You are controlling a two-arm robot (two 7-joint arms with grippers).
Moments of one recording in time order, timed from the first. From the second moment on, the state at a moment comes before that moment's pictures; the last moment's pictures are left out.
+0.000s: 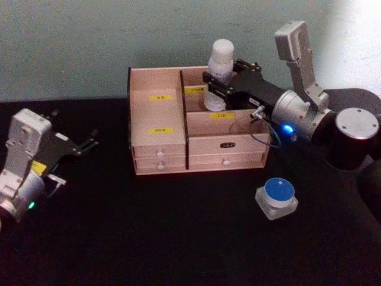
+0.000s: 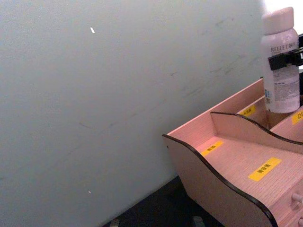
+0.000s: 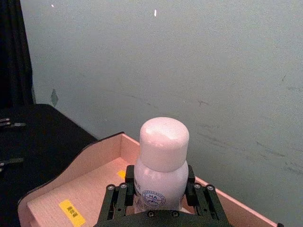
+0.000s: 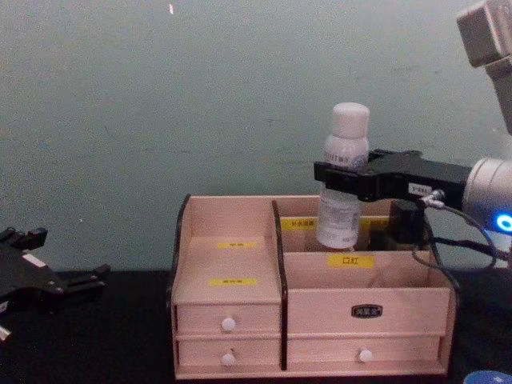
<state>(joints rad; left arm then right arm) -0.20 0.60 0.45 -1.41 -0.25 -0.12 0.03 0.58 0.27 -0.43 -1.11 0.32 -0.06 0.49</state>
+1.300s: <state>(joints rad) -0.20 0.60 0.45 -1.41 -0.25 -0.12 0.03 0.67 0.18 -0.42 -0.92 0.26 -0.11 0.48</state>
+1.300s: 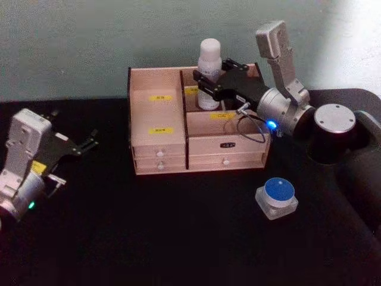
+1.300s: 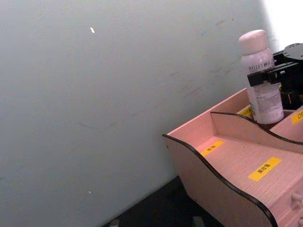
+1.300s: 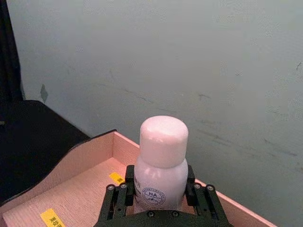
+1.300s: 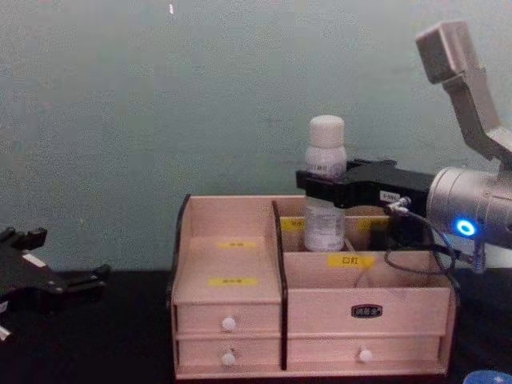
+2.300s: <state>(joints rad) -0.20 0.60 0.45 -1.41 -0.25 -0.12 0.03 0.68 0.16 -0.42 -0.87 0.23 -0.08 0.48</state>
